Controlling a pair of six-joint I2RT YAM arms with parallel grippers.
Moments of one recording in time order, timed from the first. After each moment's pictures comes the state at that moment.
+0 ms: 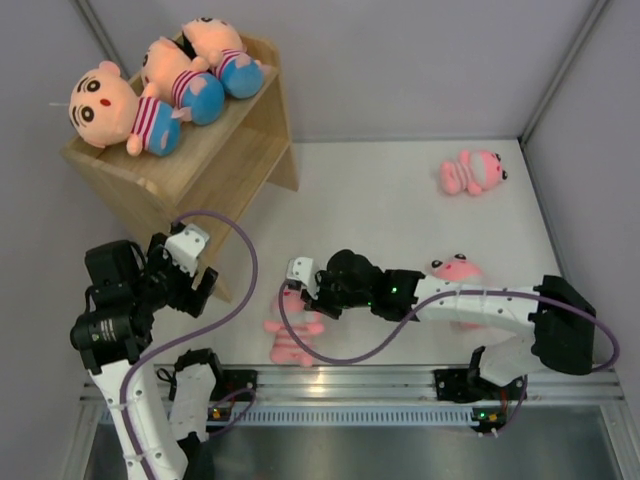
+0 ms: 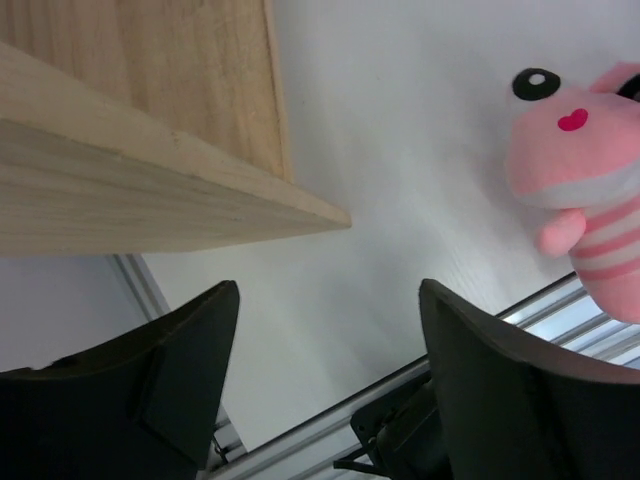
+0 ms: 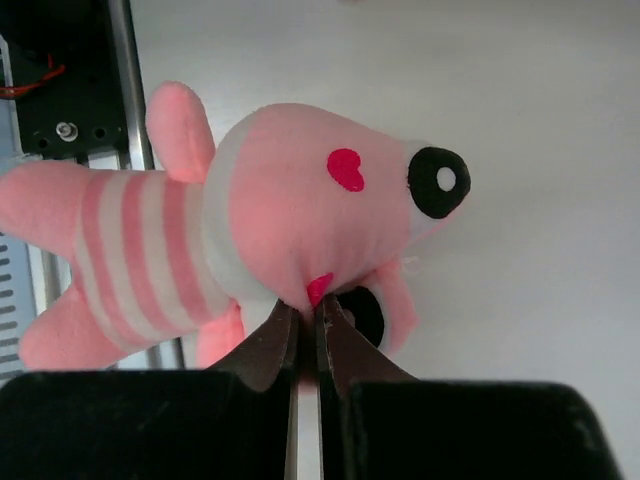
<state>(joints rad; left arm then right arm) 0.28 0.70 1.32 -1.36 0.50 0.71 1.18 1.46 0.96 -0.16 -0.13 -0.08</state>
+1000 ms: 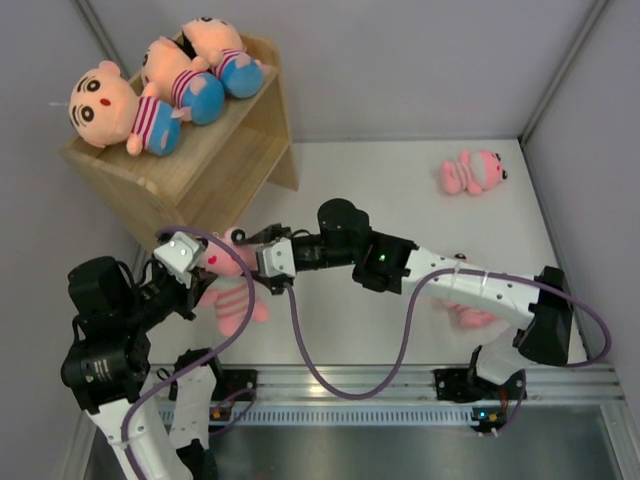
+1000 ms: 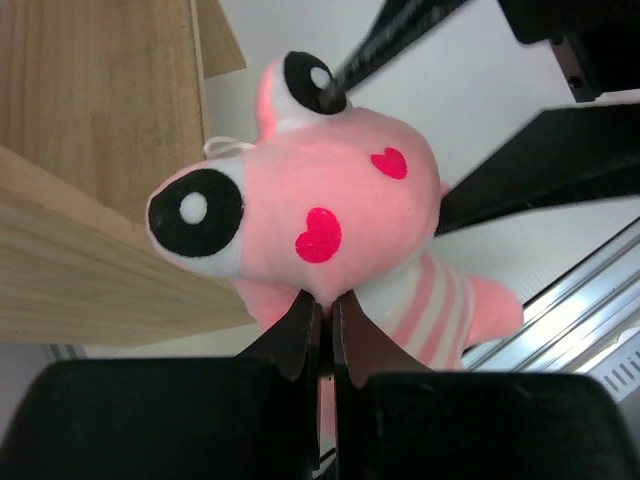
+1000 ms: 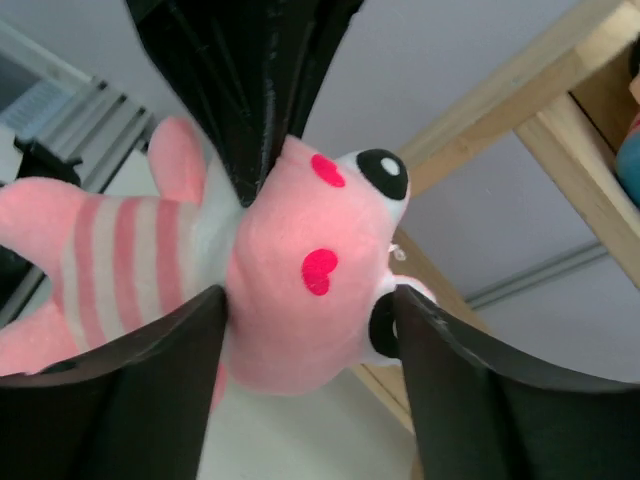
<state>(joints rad) 0.28 0.64 1.44 -1.36 0.79 0.56 1.18 1.54 1.43 0.03 -0.52 -0.76</state>
